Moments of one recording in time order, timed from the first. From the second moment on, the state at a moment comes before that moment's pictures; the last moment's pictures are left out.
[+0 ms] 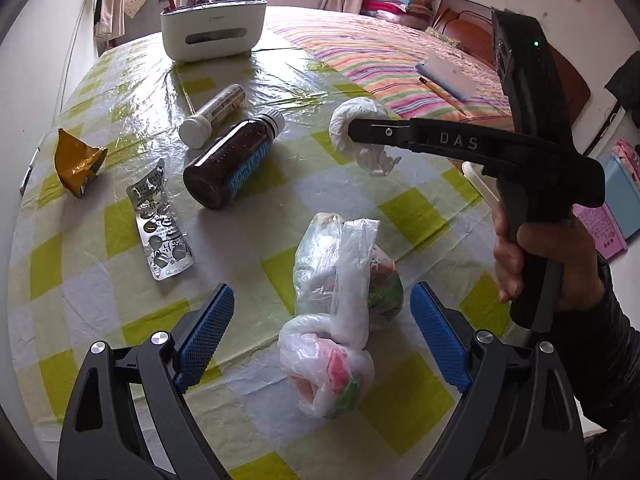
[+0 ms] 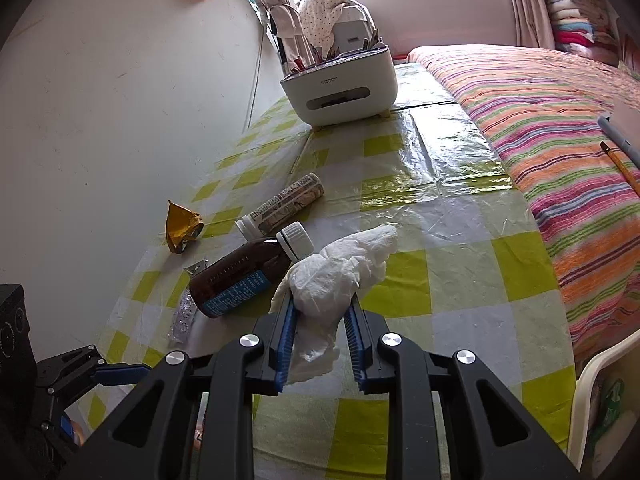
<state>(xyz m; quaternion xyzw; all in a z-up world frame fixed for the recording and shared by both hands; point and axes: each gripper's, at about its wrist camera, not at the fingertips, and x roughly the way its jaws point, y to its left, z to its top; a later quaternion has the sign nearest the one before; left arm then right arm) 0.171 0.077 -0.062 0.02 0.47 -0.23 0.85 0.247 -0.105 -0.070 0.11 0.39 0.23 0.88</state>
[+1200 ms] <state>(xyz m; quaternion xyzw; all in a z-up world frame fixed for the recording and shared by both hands) 0.160 -0.066 0.010 -0.04 0.35 -0.25 0.90 0.124 -0.278 -0.045 0.17 0.28 0.06 0.94</state>
